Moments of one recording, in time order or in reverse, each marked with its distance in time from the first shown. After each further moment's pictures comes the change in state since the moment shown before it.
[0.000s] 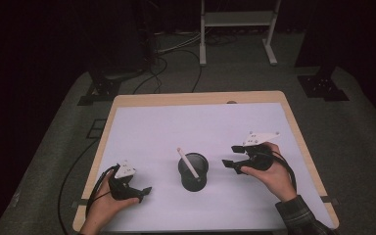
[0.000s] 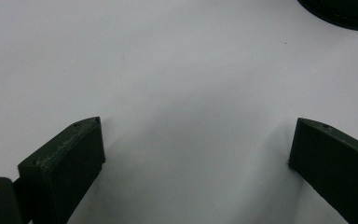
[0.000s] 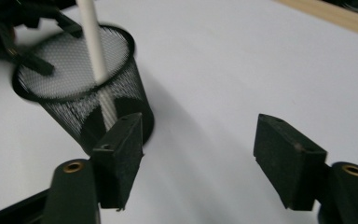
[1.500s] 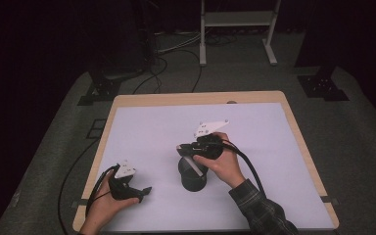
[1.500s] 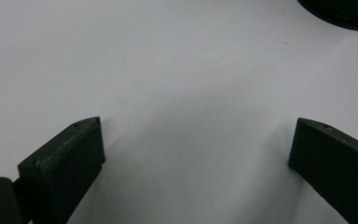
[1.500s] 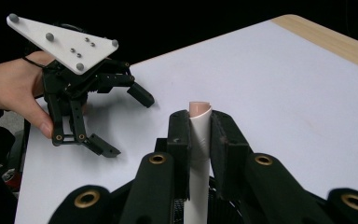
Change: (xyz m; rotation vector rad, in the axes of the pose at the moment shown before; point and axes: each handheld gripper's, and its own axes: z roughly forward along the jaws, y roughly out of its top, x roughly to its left) left arm 0.000 0.000 0.000 -0.003 -0.003 -0.008; right arm 0.059 0.084 0.083 -0.082 0.219 -0.087
